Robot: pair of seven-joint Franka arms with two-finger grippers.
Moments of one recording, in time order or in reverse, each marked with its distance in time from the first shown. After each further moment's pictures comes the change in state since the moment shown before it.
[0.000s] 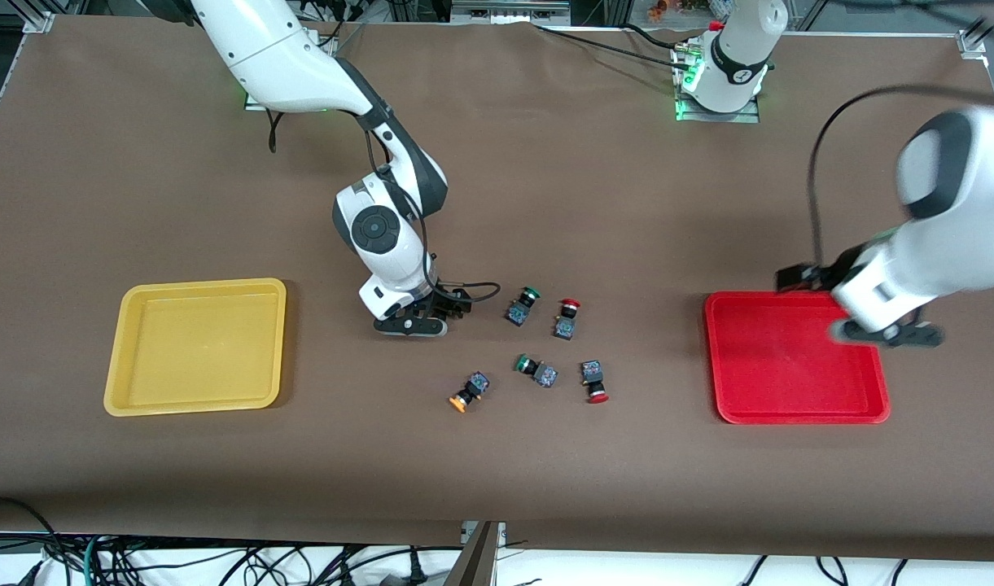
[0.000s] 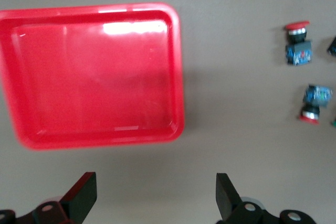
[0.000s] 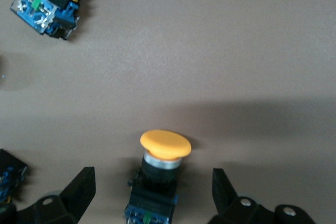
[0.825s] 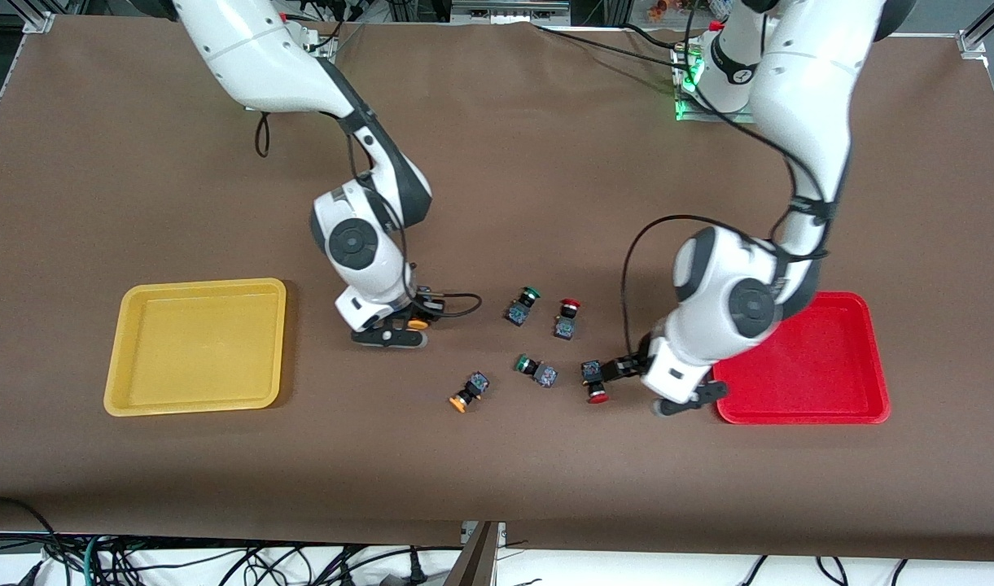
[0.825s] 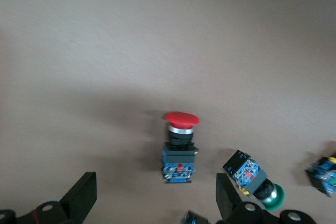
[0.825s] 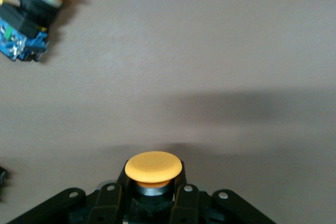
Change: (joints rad) left arm -0.301 0.394 0.018 0.130 -0.113 0.528 -0.518; right arm -0.067 -0.071 -0.022 0.044 0.000 -0.216 -0.119
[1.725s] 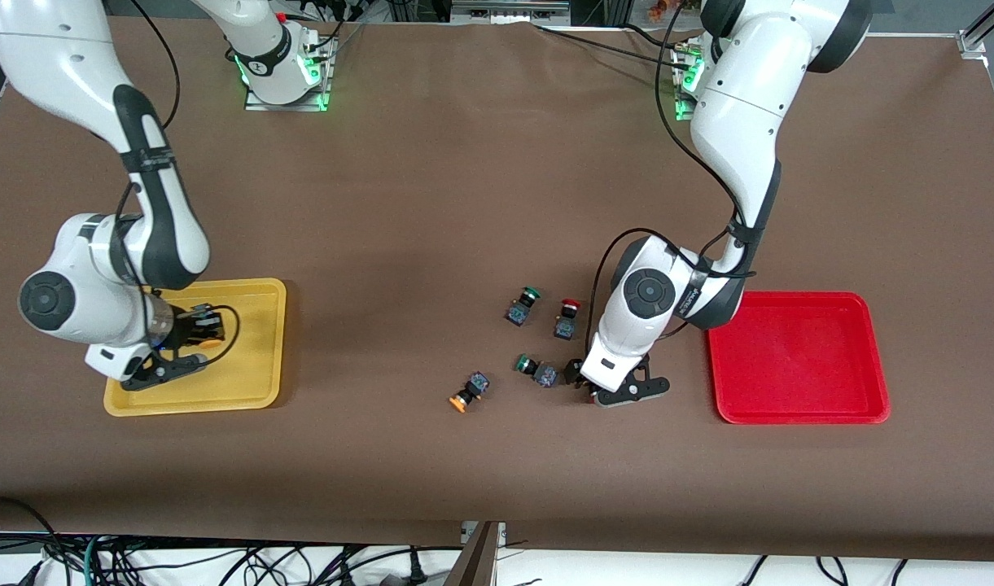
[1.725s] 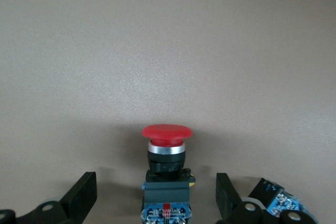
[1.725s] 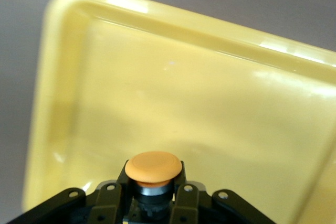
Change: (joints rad) left arm -0.079 0.119 0.018 0.007 0.215 0.169 -0.145; right arm -0.452 -0.040 -0.118 -0.034 0.000 -0.133 -0.914
